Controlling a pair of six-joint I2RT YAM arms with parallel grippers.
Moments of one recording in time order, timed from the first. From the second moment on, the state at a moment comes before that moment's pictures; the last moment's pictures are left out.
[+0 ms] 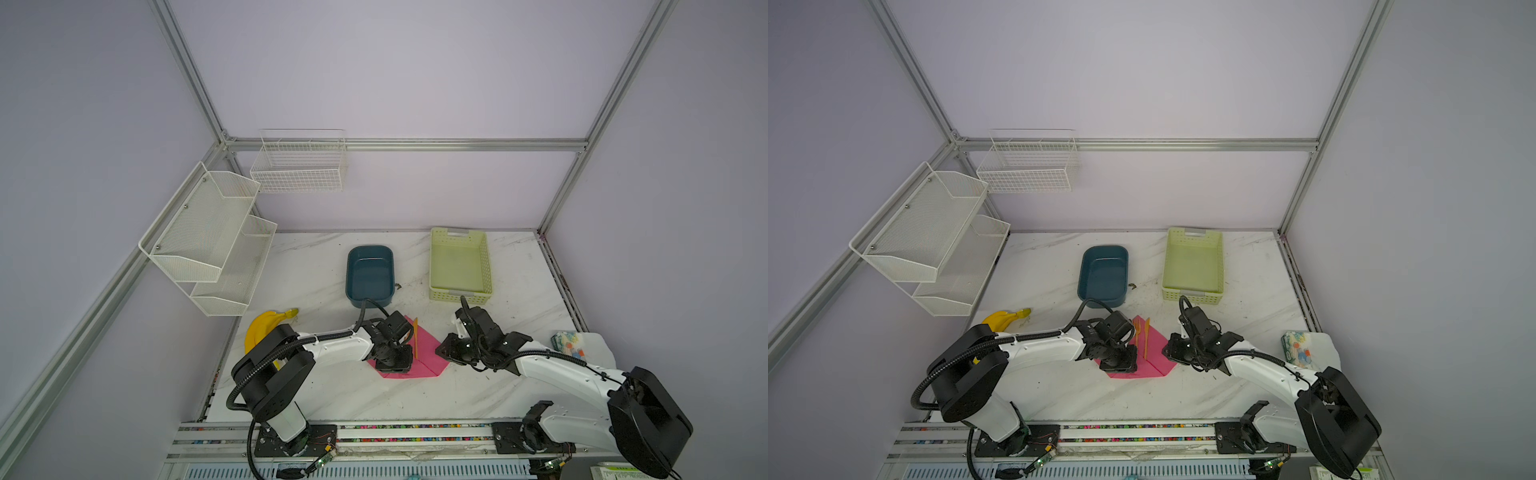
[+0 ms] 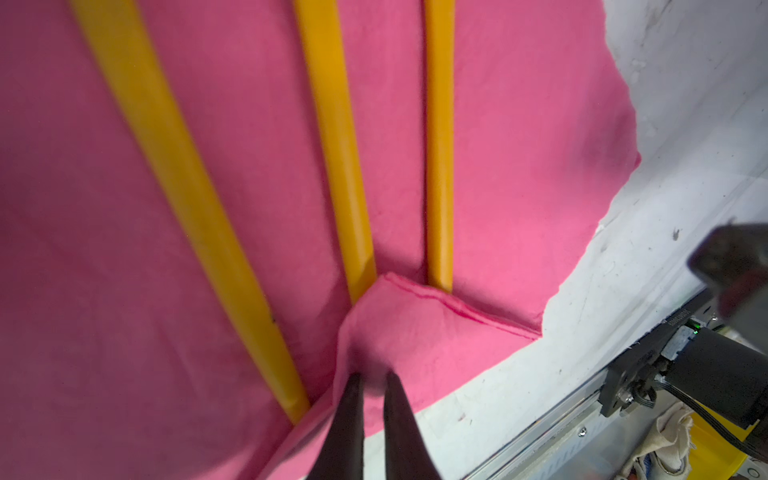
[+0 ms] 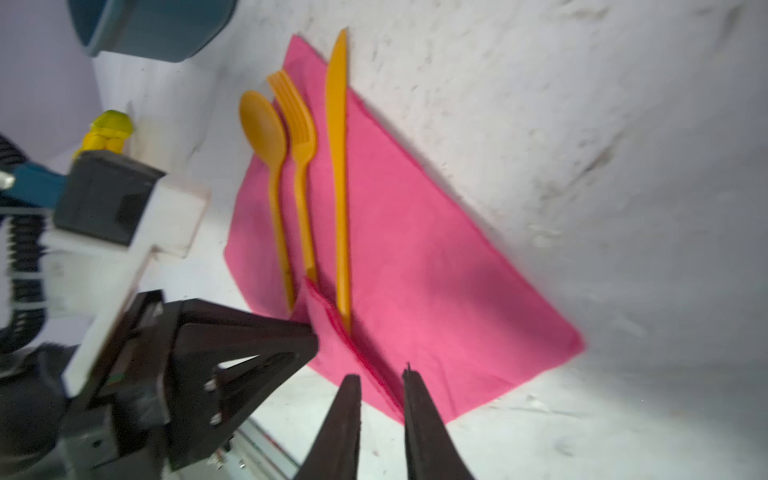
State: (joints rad) left arm -0.85 1.63 0.88 -0.44 0.28 -0.78; right arm 0.68 1.23 0.56 -0.23 -0.35 0.88
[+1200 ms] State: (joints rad) left arm -0.85 1.63 0.88 -0.44 0.28 -0.78; right arm 0.82 1.47 0.53 -0.02 -0.43 0.94
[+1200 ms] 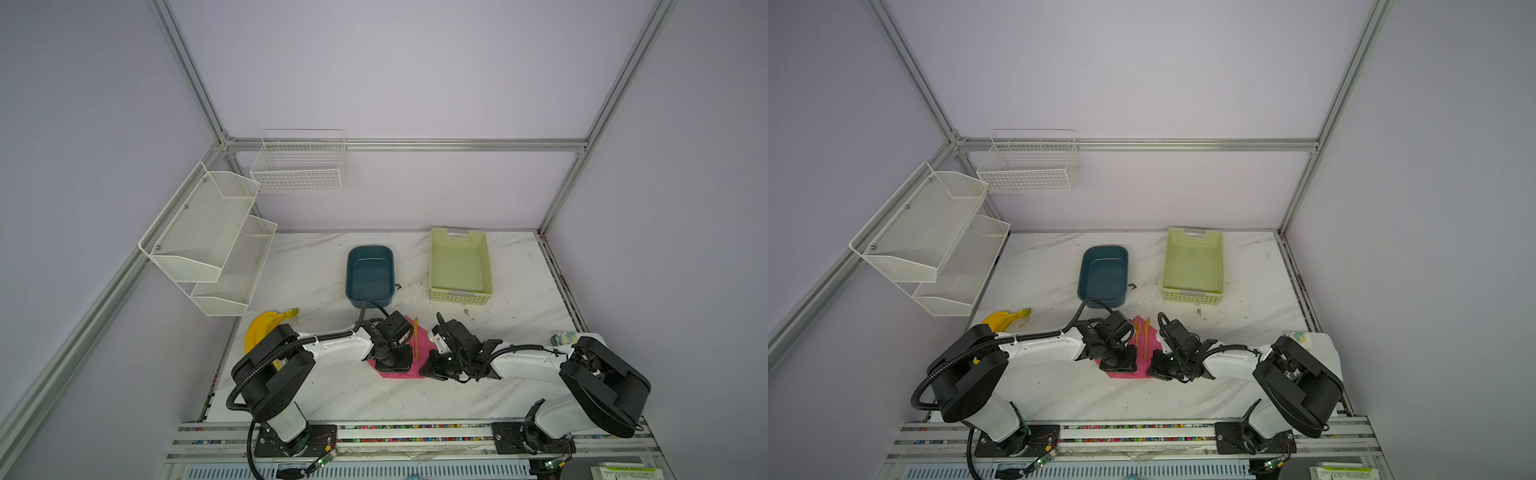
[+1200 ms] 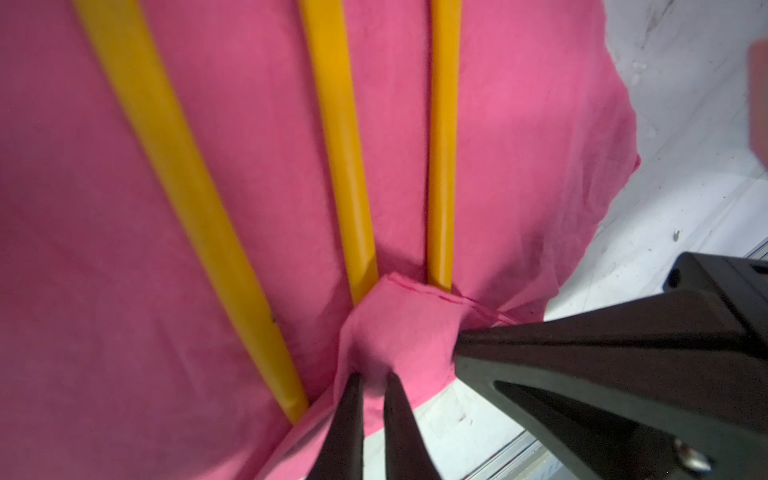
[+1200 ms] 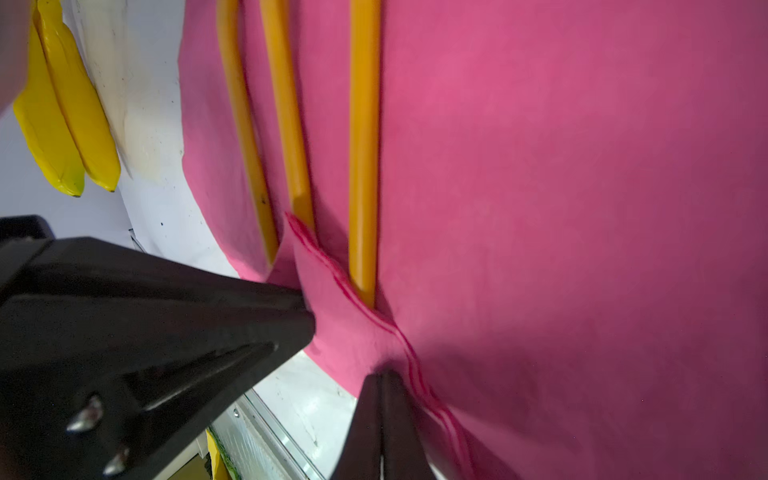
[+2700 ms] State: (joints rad) left arm -0.85 1.63 0.88 -0.44 0.28 -0.78; right arm 0.82 1.46 0.60 -0.10 -0.35 0.92
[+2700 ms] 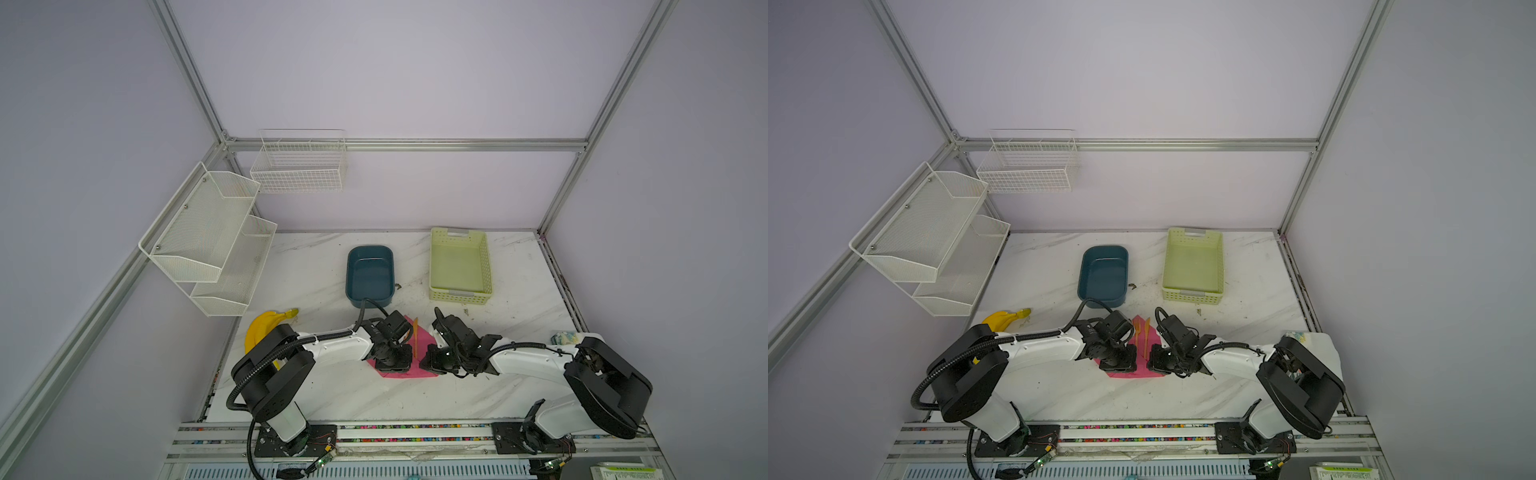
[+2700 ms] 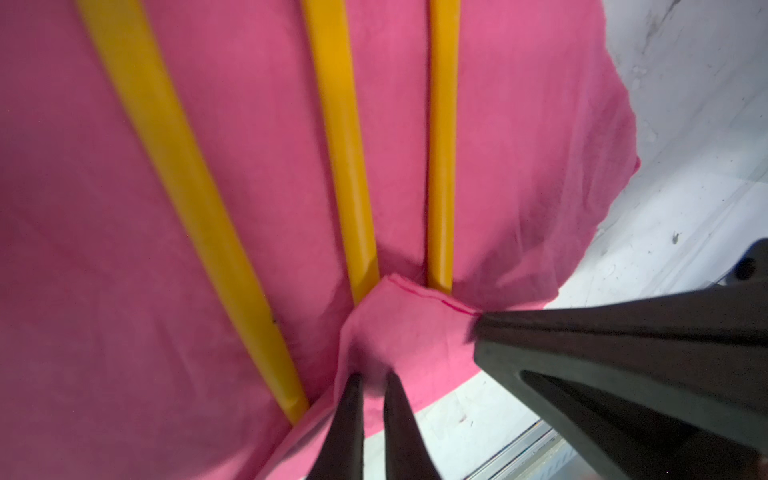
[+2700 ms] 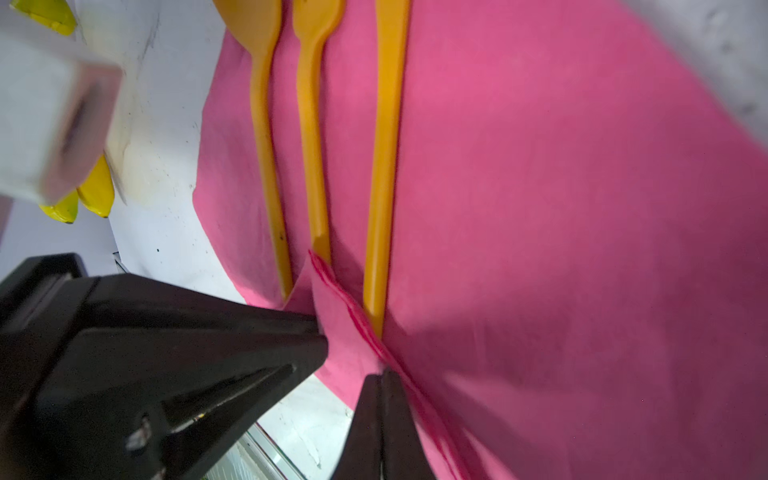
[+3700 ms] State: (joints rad) left arm -0.84 1.63 0.88 -0.45 0.28 -0.78; right arm 0.66 1.34 0.65 -0.27 -0.29 0.85
